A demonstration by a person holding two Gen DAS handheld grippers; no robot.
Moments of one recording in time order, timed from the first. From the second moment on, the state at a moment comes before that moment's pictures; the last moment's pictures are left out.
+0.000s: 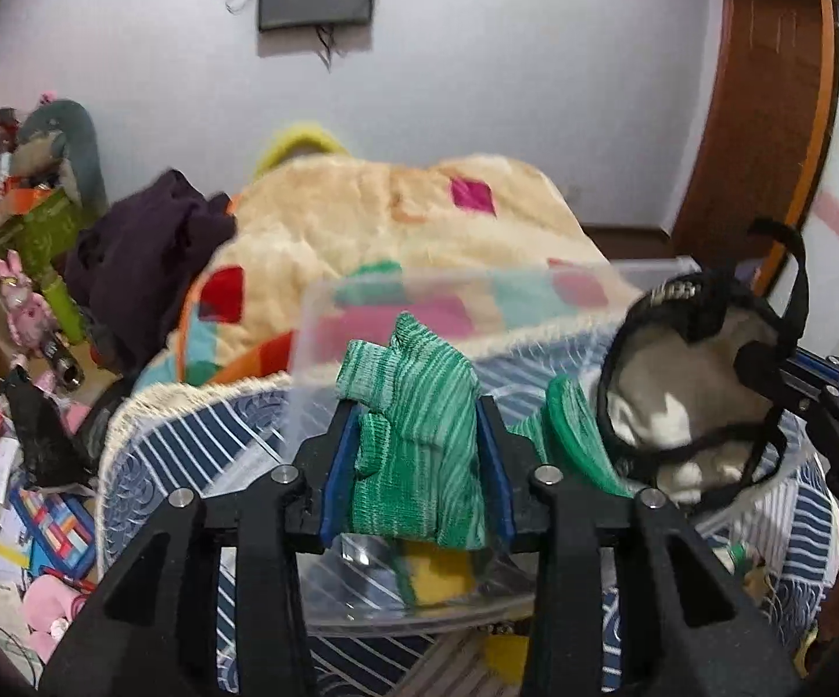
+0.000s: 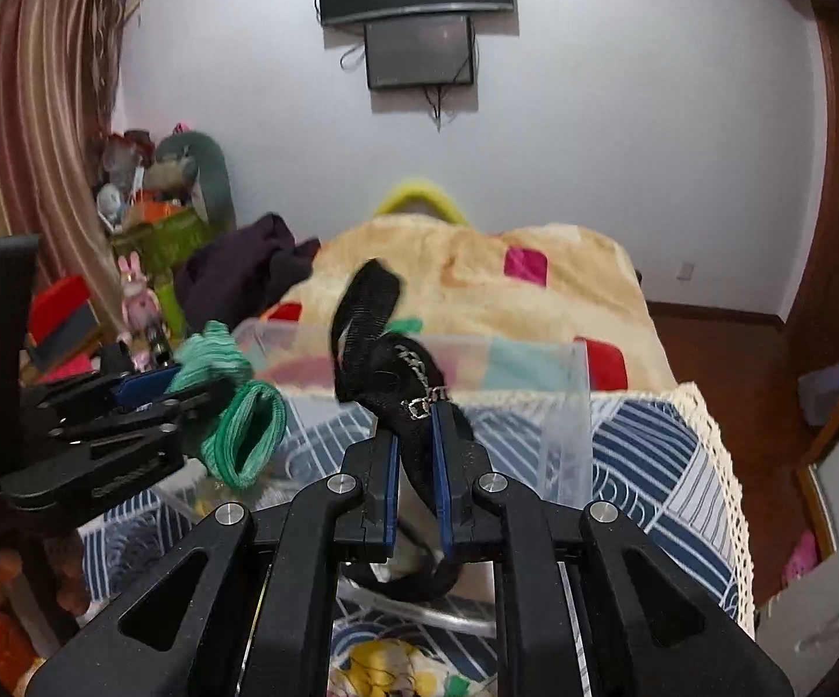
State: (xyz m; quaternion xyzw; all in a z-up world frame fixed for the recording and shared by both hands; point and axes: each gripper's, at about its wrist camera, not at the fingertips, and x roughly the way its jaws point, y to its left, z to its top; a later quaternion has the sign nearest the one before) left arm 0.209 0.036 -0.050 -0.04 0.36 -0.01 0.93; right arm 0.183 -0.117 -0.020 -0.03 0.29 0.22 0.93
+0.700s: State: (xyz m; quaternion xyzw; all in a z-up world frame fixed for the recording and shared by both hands) left arm 0.143 0.037 -0.038 -0.06 0.32 -0.05 0.94; right arm 0.147 -0.145 -0.017 -0.06 0.29 0.21 0.93
